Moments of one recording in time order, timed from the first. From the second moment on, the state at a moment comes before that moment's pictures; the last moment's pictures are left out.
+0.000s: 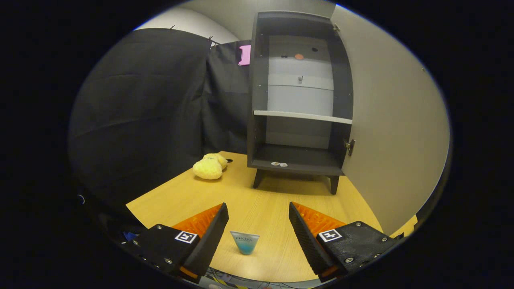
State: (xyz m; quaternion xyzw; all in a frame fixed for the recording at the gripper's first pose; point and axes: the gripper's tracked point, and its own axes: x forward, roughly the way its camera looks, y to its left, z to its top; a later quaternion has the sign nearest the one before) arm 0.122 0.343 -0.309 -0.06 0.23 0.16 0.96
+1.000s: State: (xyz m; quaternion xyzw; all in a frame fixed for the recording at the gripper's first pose) arm 0.101 0.350 -0.456 -0.06 0.40 0.17 0.90
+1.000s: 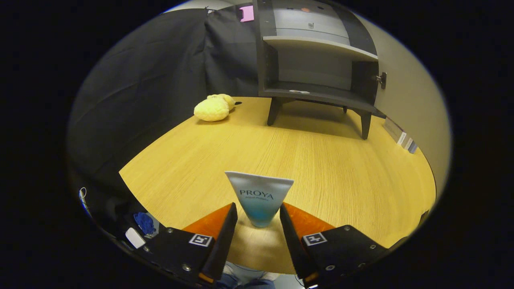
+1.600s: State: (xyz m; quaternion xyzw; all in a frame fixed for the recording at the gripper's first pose) arm 0.145 0.348 -0.400 -0.06 0.36 0.18 0.91
